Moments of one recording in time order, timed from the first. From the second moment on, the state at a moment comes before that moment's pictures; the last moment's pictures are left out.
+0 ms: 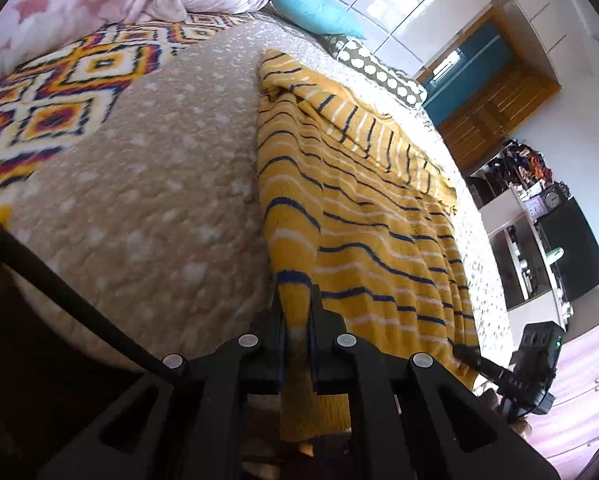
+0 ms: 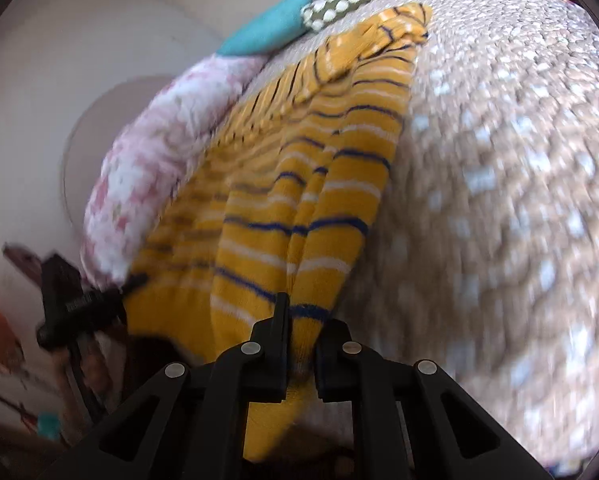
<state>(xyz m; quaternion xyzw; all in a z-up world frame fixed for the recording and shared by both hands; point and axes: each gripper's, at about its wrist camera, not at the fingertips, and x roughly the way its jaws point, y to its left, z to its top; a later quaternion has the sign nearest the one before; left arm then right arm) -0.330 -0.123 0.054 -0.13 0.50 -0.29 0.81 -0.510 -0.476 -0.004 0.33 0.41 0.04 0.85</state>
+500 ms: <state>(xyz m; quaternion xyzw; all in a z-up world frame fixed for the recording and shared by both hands) -0.353 -0.104 0.065 -0.07 0.47 -0.26 0.84 -0.537 -0.492 0.024 0.24 0.43 -0.02 0.87</state>
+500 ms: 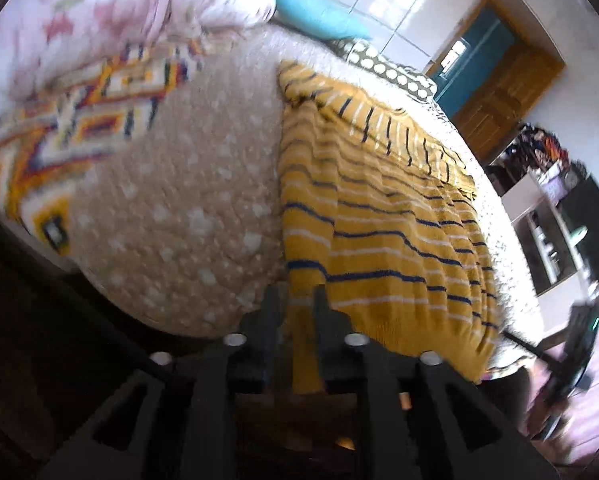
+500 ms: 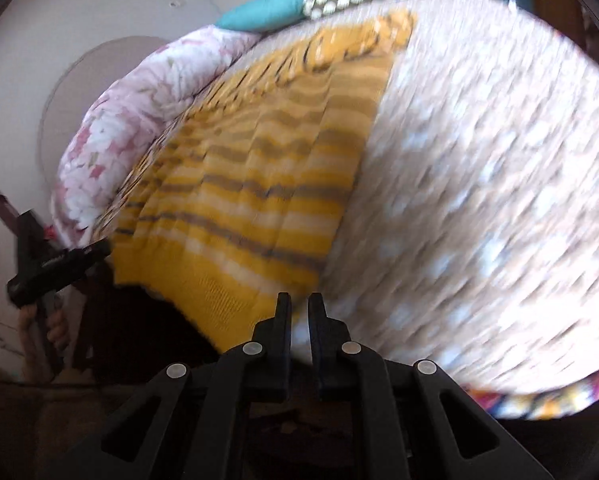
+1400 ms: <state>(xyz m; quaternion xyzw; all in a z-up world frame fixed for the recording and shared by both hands) -0.207 -0.242 0.023 -0.04 0.42 -0.26 0.87 -0.293 -0.609 0.045 0.11 0.46 -0.23 0.85</state>
